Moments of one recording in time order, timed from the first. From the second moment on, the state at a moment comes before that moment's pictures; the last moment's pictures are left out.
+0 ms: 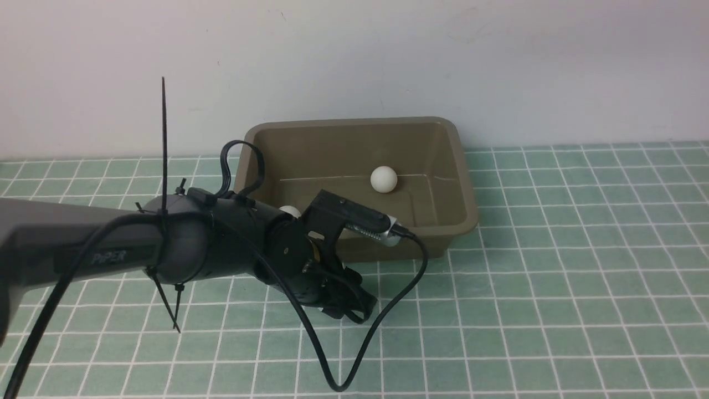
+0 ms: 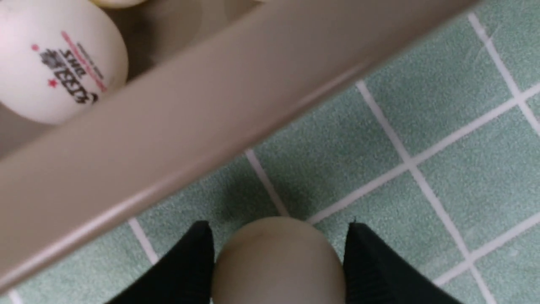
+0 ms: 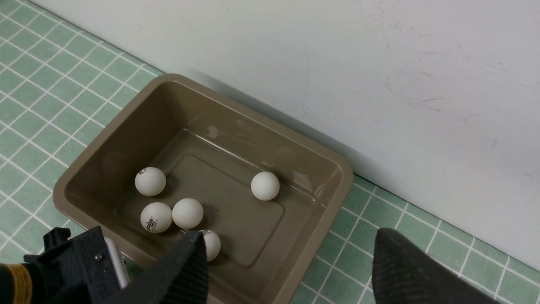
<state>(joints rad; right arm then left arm) 0.31 1.64 -2.05 0.20 1.27 -0.26 -0.56 1.91 -1.08 -0.08 0.31 -0.02</state>
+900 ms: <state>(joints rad) 0.31 1.34 -1.94 -0.02 1.28 -0.26 -0.56 1.48 -1.09 -0.06 0.52 -0.02</state>
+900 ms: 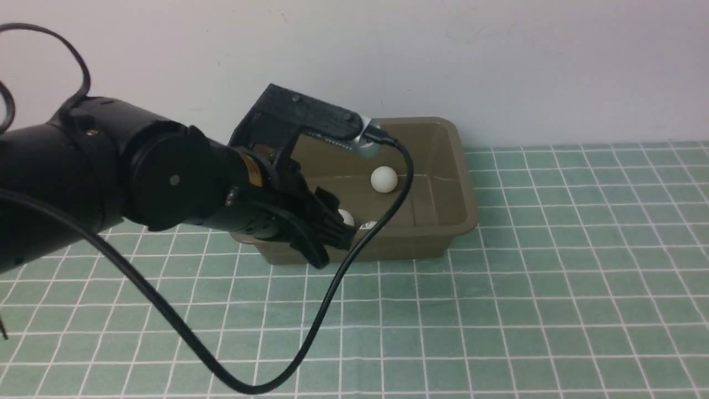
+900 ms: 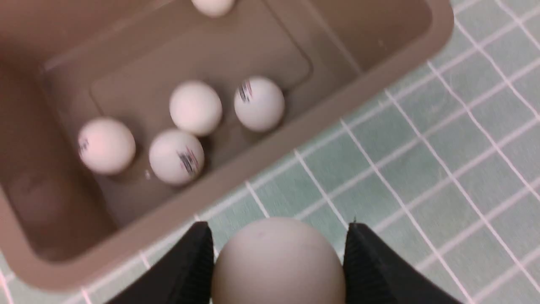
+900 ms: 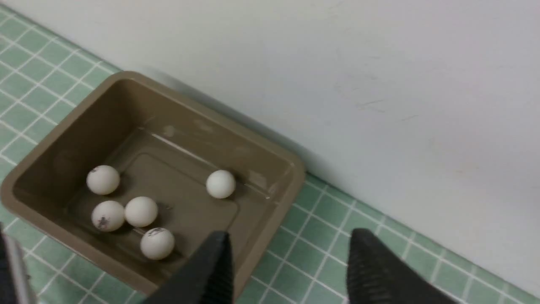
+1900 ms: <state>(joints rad) 0.31 0.42 -0.89 -0.10 1.12 -0.08 -0.51 2.03 -1.50 0.03 0.41 0.03</state>
